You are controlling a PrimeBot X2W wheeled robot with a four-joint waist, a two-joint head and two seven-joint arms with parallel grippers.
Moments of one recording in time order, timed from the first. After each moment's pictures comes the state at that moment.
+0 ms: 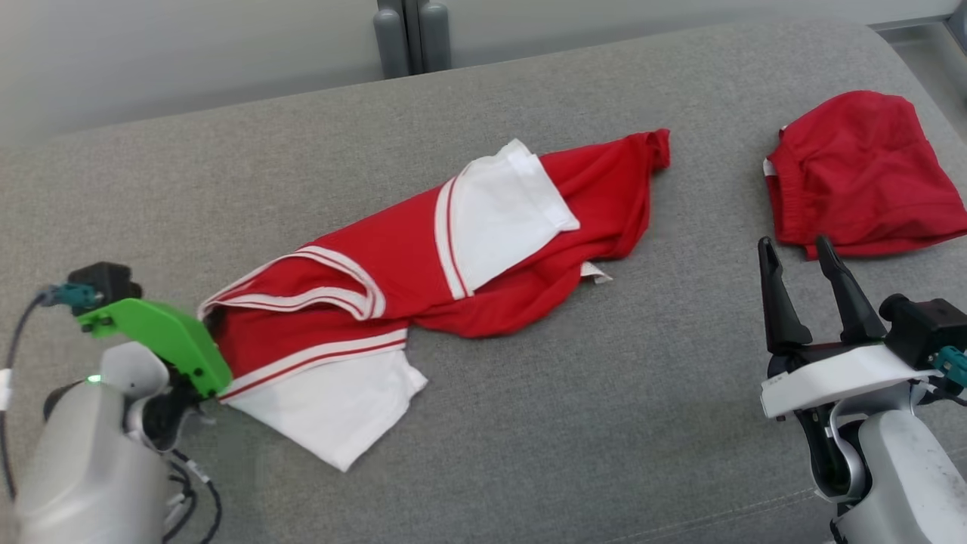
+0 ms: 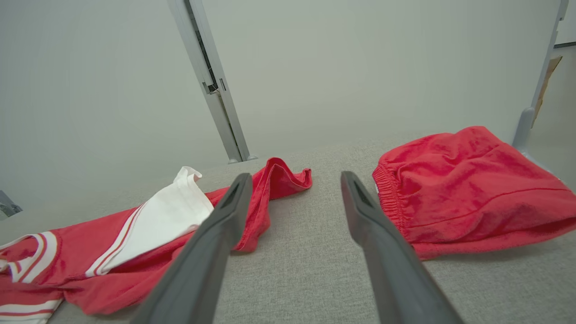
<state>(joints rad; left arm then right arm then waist) -0.56 0.22 -0.06 0.79 -0.59 -0.13 0.36 -0.21 -0.20 0.07 0.24 0.39 0.13 -0.26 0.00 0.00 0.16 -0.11</state>
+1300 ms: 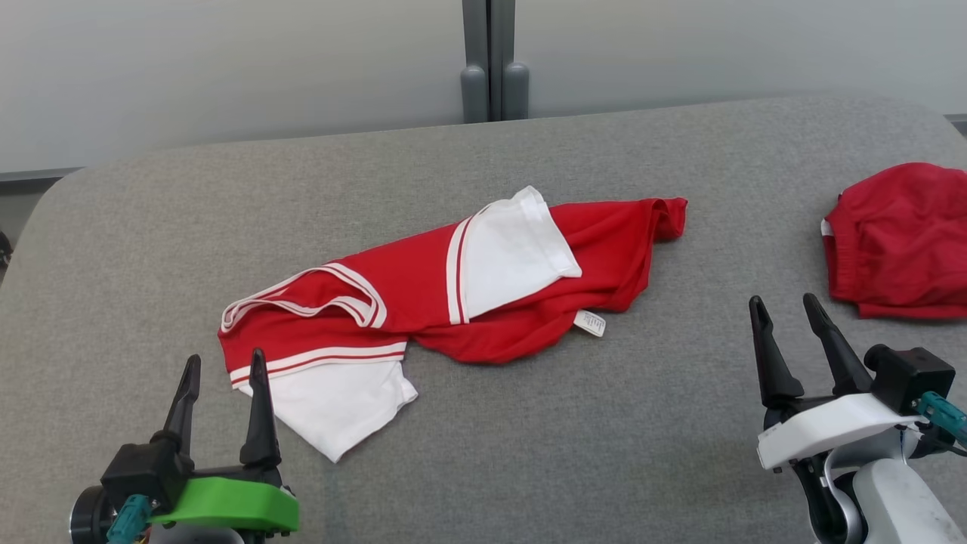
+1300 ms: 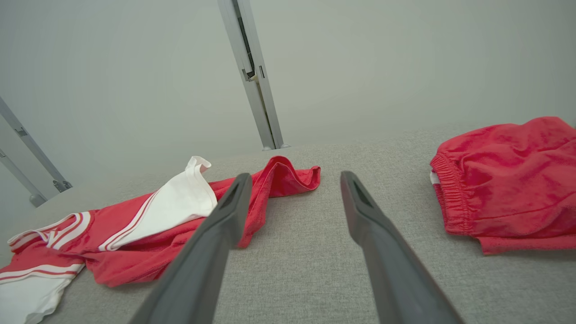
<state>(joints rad) -0.01 0.13 -0.10 0.13 -0.31 0.02 -0.26 -0.13 -0.20 0.08 0.27 0.40 0.13 -0.26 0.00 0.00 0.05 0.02</state>
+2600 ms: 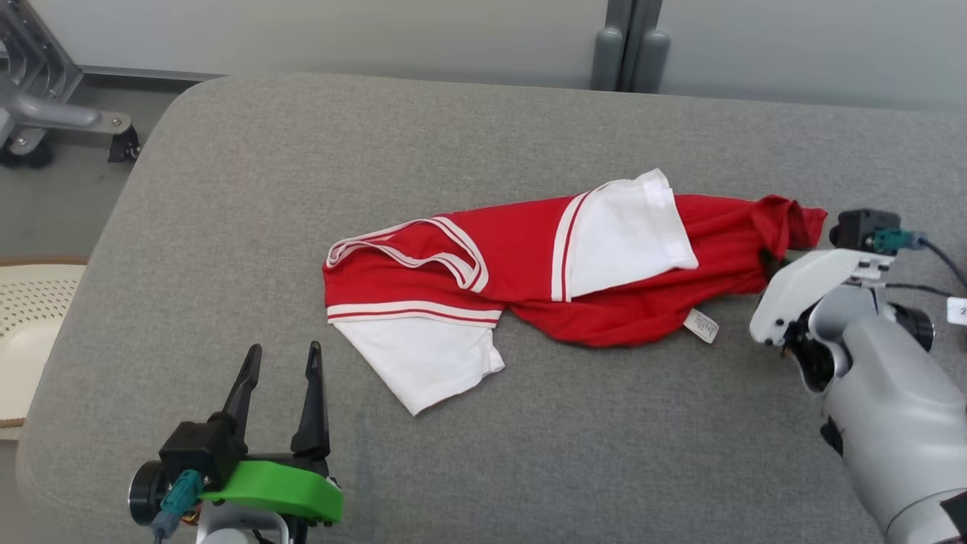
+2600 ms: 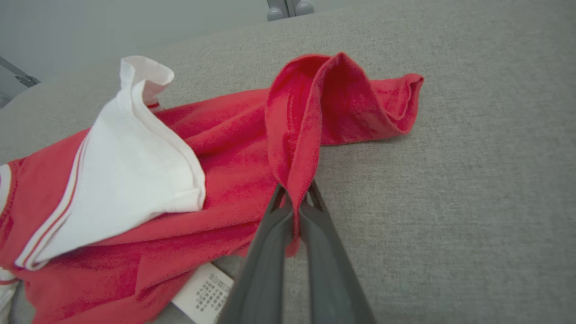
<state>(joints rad) -0.06 0.05 -0.11 0.23 -0.26 -0.08 -0.26 -0.69 -0.19 0.09 1.04 0.44 0.13 0.03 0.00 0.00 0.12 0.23</state>
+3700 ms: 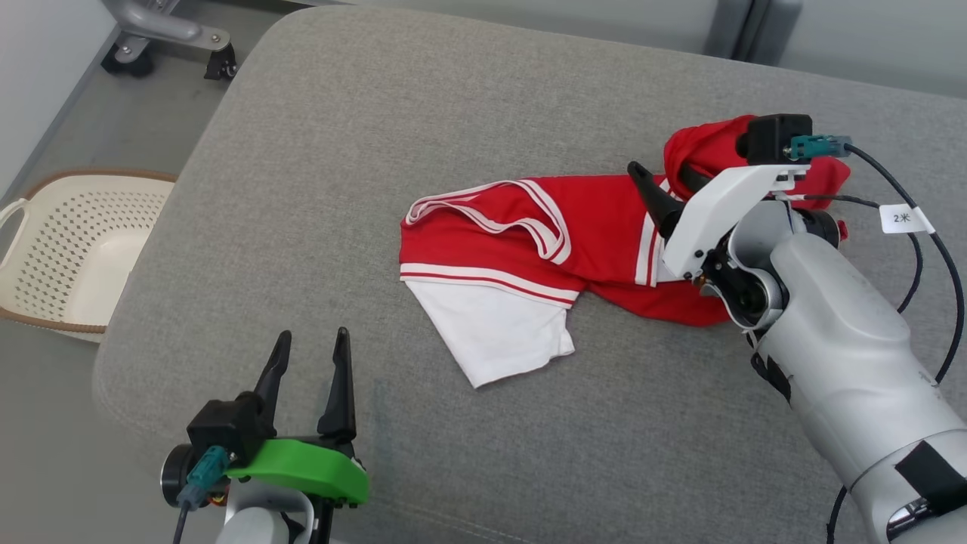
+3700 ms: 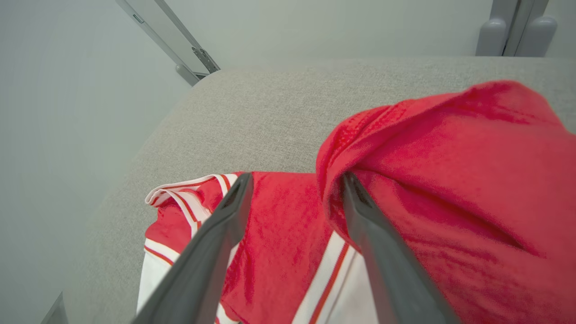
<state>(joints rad) -0.13 0.05 -0.20 0.30 -0.34 -0.04 -0.26 -0.82 -0.18 0.41 0.82 0.74 0.13 0.12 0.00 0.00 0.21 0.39</state>
